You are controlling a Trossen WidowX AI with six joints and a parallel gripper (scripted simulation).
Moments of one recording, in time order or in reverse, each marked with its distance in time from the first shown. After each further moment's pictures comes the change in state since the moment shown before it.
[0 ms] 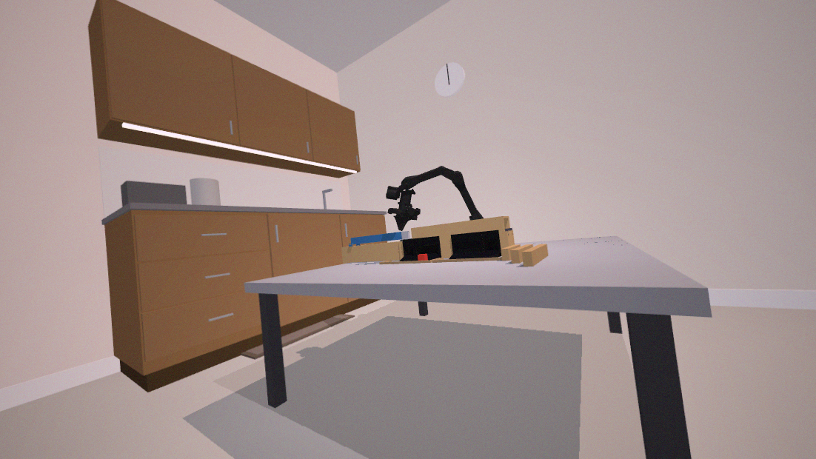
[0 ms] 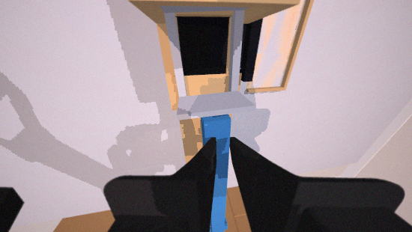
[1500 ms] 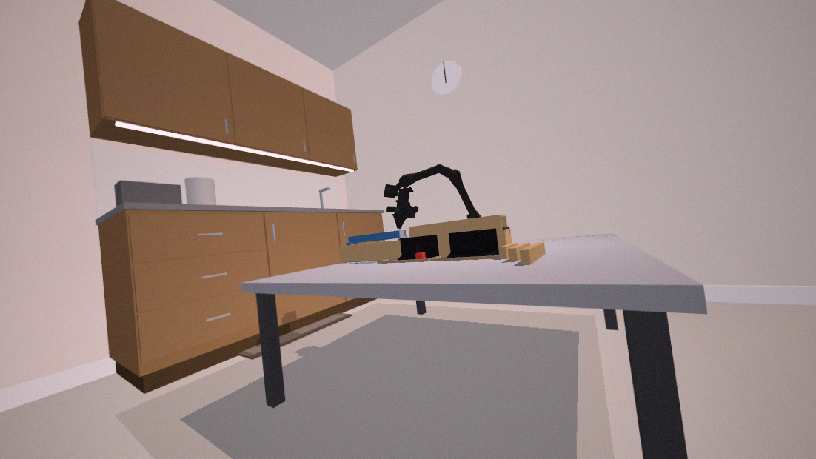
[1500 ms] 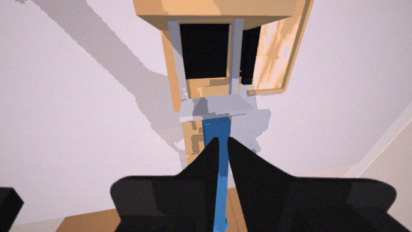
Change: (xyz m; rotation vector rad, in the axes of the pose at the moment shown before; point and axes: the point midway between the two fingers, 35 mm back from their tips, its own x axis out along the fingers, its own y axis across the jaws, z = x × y) arm -0.004 0.000 0.004 0.002 -0.004 0.010
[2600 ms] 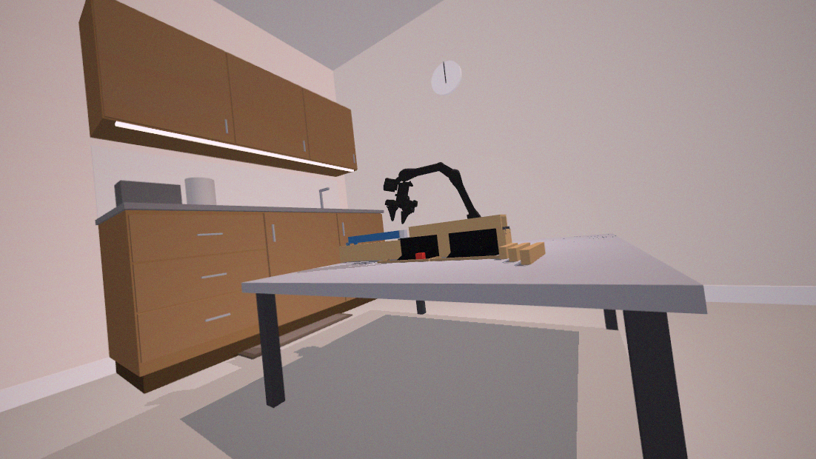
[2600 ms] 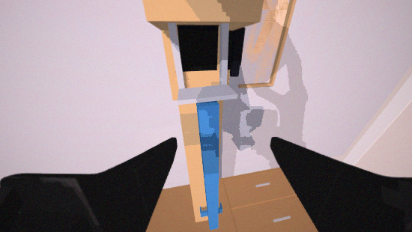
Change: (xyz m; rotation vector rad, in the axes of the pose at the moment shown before) arm -0.029 -0.007 -0.007 -0.003 0.012 -0.016
